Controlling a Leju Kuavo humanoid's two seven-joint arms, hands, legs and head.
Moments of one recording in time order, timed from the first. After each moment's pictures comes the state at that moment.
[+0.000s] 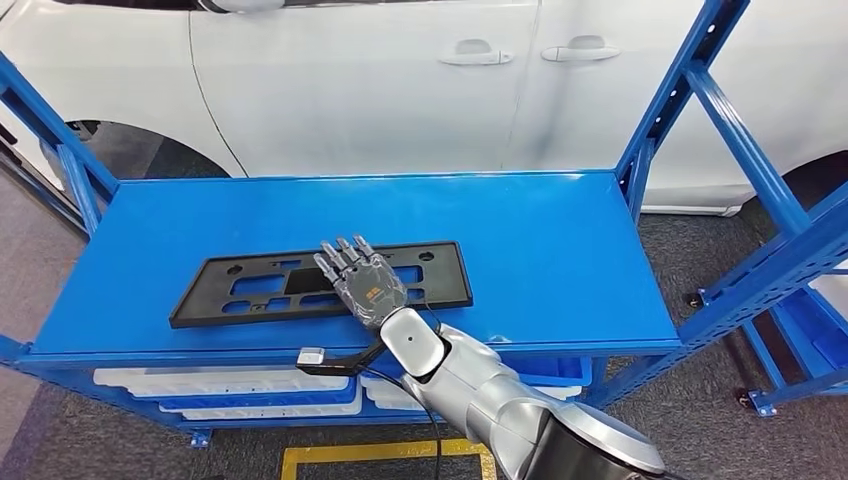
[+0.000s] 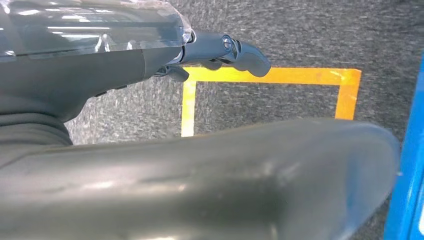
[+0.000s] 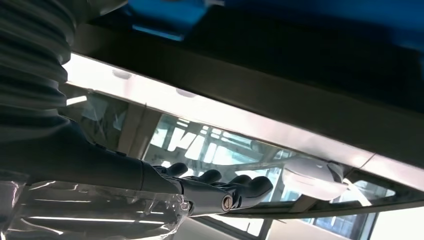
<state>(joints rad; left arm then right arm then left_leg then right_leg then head) -0.09 -0.03 0.36 -0.21 -0.18 0.11 -0.25 -0.86 0.36 1.08 -0.33 1.39 -0.51 0.19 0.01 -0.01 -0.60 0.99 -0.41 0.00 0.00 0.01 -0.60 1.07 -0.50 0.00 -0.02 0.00</state>
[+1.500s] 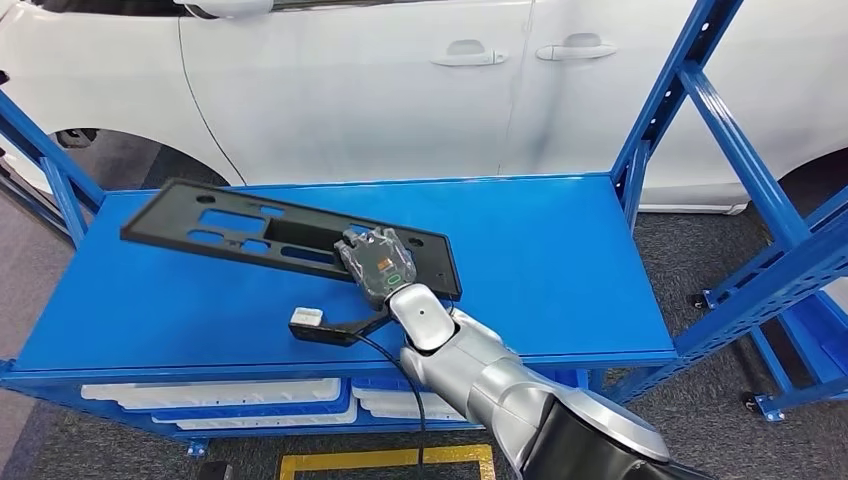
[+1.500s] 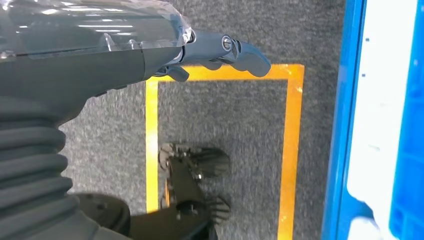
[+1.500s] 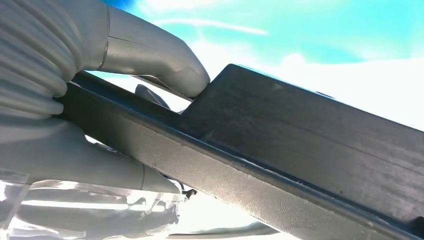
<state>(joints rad) -0.11 -0.04 0.38 -0.21 -0.22 0.09 -0.36 -0.91 0.36 1.02 -0.36 1.10 -0.62 0.07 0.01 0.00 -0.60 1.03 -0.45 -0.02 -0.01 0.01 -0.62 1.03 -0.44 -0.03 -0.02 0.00</state>
